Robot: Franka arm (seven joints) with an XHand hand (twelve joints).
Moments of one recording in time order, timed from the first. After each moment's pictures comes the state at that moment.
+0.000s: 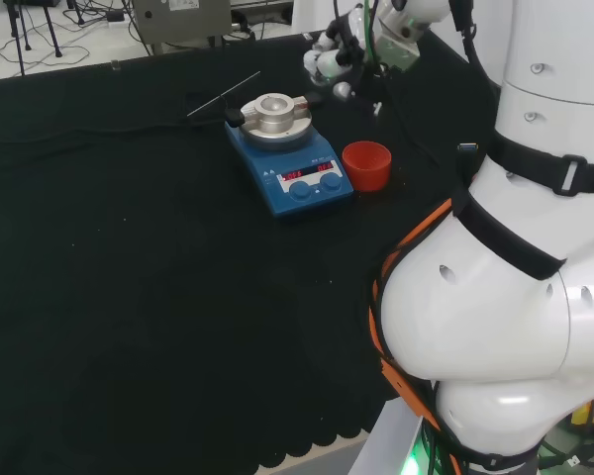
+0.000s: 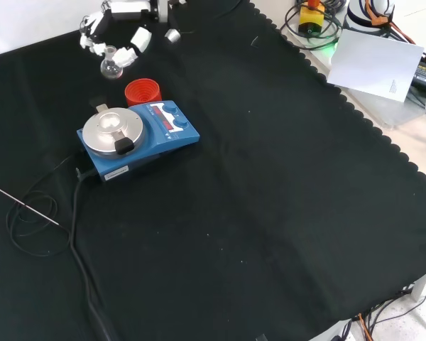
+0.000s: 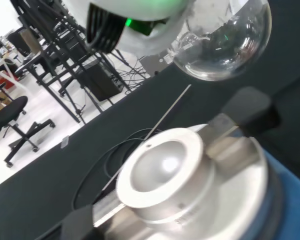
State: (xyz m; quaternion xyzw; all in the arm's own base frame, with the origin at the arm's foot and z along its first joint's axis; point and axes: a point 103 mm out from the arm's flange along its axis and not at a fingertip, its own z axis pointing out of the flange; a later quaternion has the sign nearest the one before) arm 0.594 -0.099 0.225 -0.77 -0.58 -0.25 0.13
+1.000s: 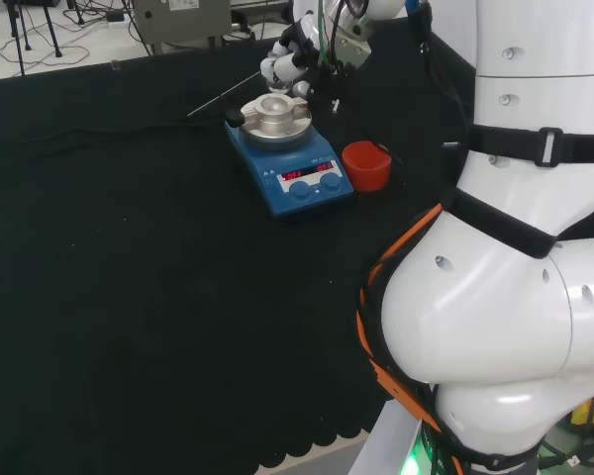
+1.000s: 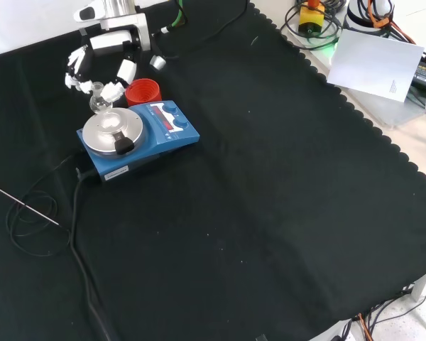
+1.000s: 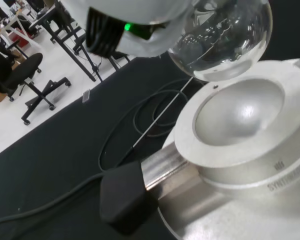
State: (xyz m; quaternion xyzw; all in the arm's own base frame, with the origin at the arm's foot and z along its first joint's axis) arm 0.649 -0.048 0.194 -0.74 -0.61 -0.22 0.17
